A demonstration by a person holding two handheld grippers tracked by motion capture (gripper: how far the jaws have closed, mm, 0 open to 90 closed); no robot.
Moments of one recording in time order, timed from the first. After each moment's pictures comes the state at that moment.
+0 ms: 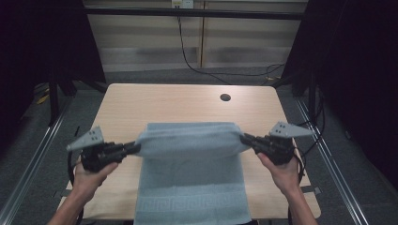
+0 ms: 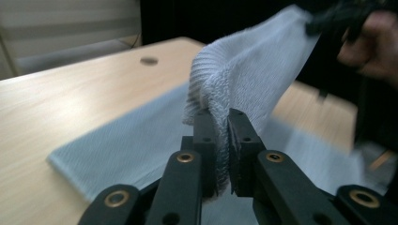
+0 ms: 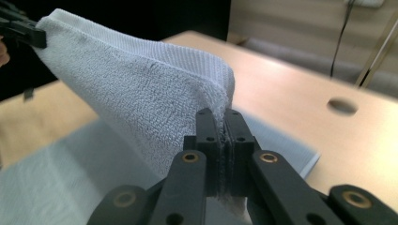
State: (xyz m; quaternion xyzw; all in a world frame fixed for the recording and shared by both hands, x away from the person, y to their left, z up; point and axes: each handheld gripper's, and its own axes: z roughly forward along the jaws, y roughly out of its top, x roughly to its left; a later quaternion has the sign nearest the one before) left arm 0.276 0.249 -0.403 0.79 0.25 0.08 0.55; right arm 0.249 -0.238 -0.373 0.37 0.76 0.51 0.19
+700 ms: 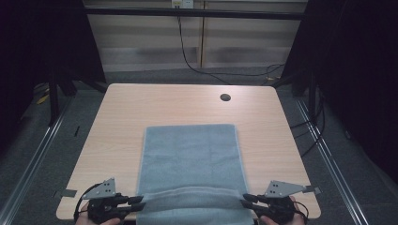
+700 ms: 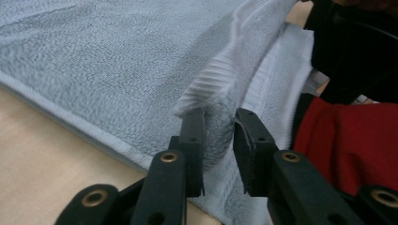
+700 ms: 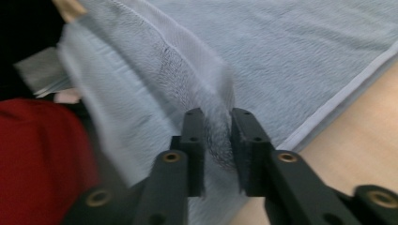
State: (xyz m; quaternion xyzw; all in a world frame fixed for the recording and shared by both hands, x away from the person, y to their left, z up) left arm 0.198 0.254 -0.480 0.84 0.24 -0.04 0.49; right arm 0.149 -0.244 -0.463 0.36 0.82 0.43 0.08
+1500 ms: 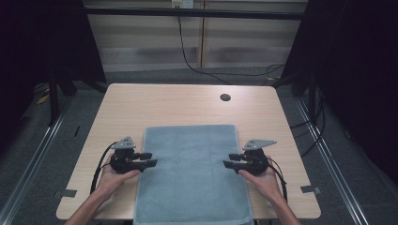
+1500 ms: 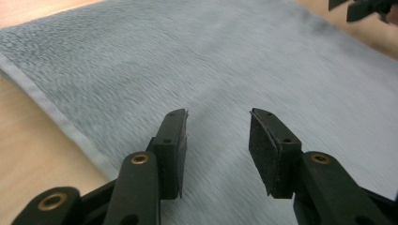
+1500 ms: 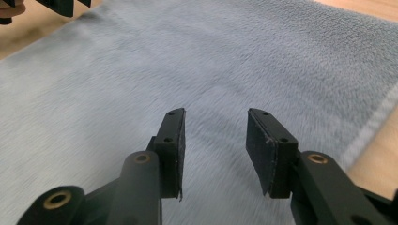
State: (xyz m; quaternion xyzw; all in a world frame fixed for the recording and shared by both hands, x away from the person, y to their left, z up) left arm 0.334 0.212 -0.487 0.82 0.33 0.02 0.46; right arm 0.286 -0.215 -0.477 0.39 0.81 0.43 0.09
